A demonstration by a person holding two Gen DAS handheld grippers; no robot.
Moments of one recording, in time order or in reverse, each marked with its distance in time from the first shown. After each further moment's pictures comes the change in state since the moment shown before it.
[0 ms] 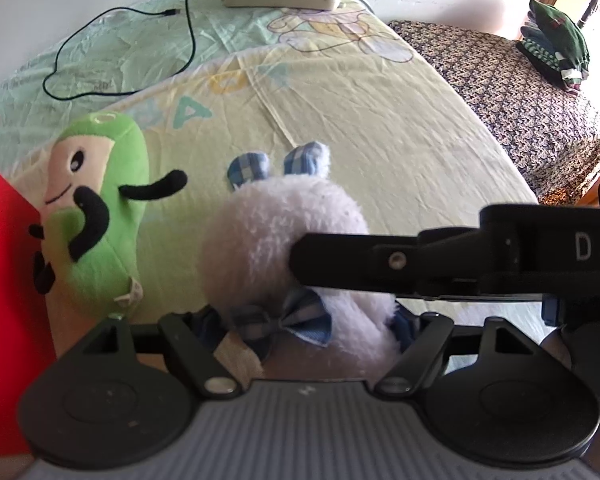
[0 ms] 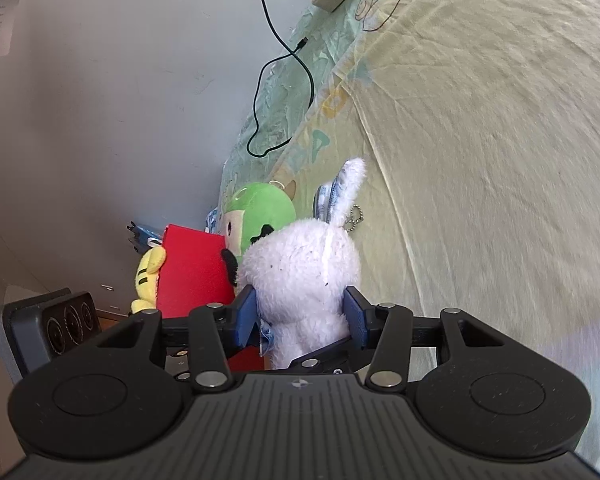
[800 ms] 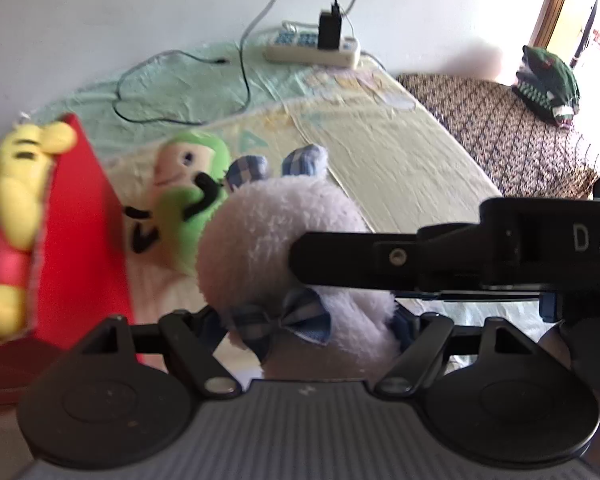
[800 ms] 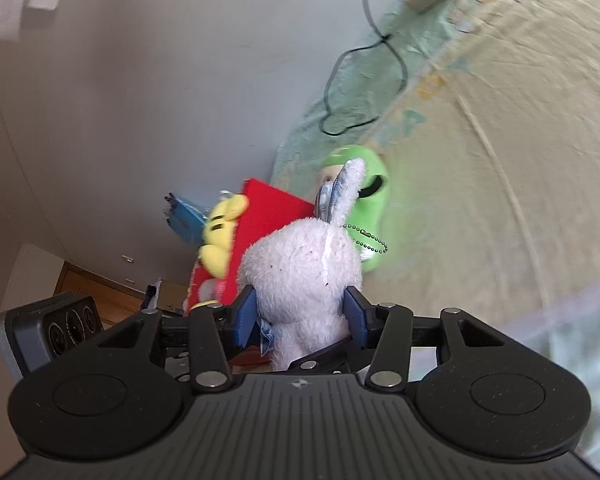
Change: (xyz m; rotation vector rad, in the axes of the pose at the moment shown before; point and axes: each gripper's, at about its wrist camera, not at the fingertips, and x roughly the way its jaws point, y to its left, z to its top) left arm -0.090 0.026 -0.056 -0.019 -0.181 0.041; right arm -0.006 0.072 -0.052 -0.153 -0.021 0.076
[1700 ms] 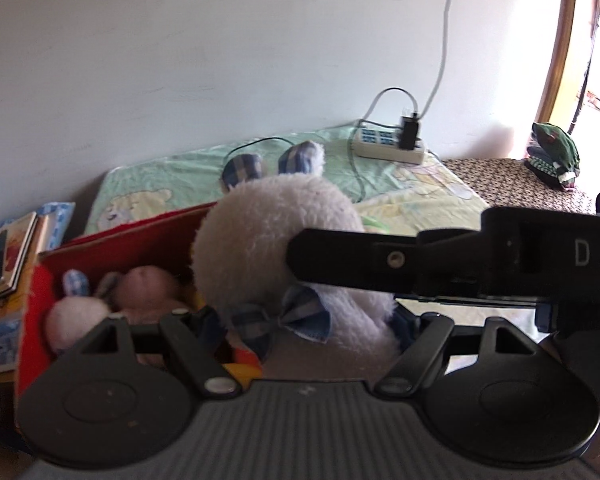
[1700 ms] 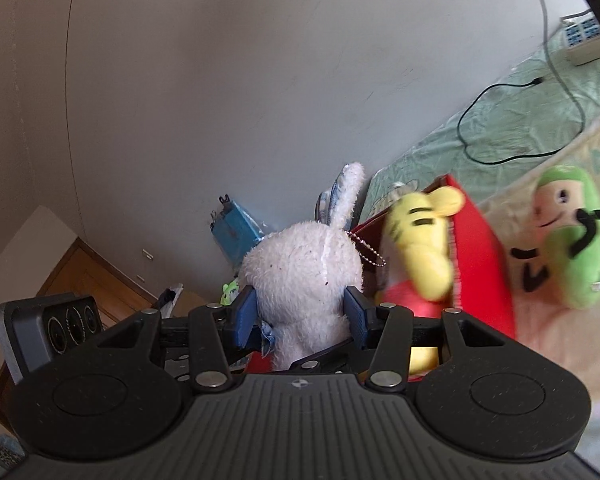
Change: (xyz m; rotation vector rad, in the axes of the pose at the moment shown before) left arm -0.112 0.183 -0.021 -0.004 -0.238 0.014; right arm 0.121 0.156 -0.049 -0.233 -0.132 0.053
